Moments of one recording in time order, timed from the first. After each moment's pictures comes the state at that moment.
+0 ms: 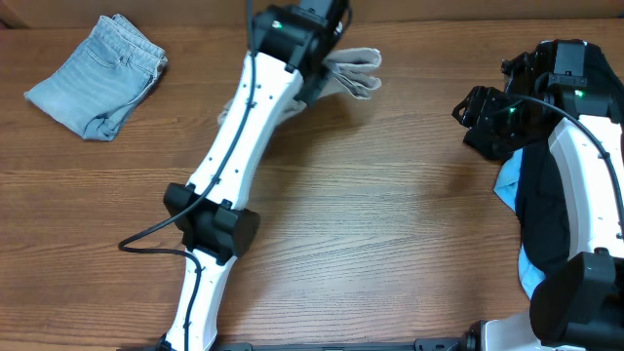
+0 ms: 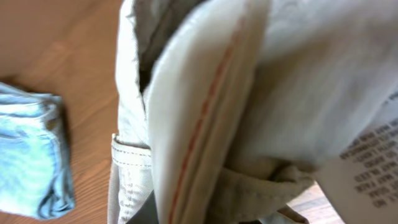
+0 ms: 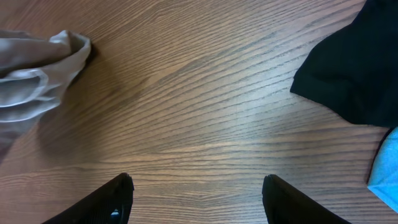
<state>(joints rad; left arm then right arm) -0.47 2.33 2.67 -1.54 -0.28 0.11 -0.15 1.68 1.49 -0.97 -0.36 0.23</state>
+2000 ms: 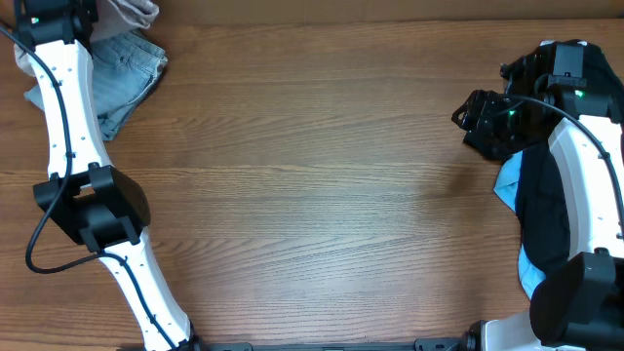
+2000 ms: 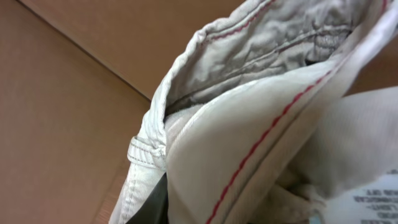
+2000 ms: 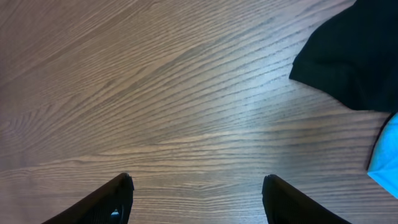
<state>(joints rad) 0.28 2.35 2.49 -0.64 -0.28 0.24 -0.15 1.68 1.49 -1.00 -0.36 0.23</state>
